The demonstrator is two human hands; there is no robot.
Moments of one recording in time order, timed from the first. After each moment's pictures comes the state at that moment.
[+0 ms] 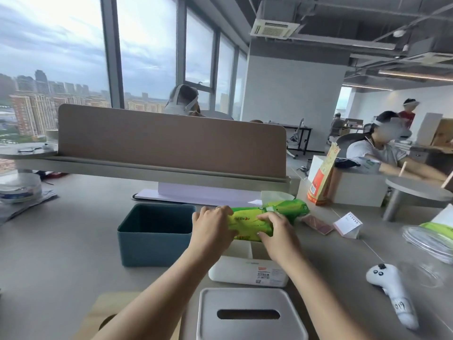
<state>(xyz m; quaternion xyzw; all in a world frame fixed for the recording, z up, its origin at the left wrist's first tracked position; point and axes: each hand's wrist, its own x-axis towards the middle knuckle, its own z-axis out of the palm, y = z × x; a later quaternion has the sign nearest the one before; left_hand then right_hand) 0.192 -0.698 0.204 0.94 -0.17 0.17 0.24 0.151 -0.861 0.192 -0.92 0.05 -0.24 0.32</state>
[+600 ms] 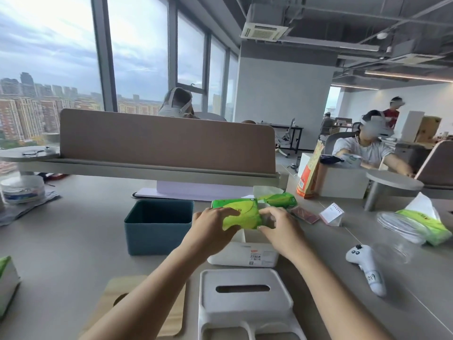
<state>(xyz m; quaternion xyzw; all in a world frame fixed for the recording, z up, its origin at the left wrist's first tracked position) 0.142 -0.676 0.217 0.91 -0.27 0.15 0.27 0.097 -0.861 0.216 -0.92 0.05 -0.23 0.30</state>
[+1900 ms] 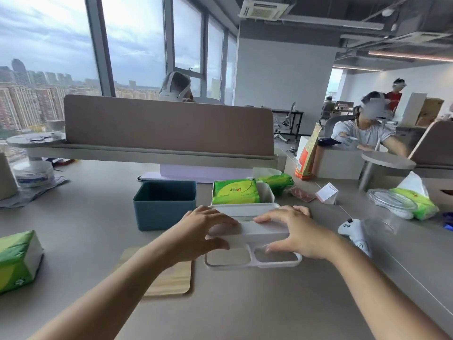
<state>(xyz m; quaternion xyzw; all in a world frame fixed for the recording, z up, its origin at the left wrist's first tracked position) 0.095 -0.616 0.206 0.89 -0.41 0.07 0.20 0.004 -0.861 0.240 -0.98 -0.04 -0.01 0.21</state>
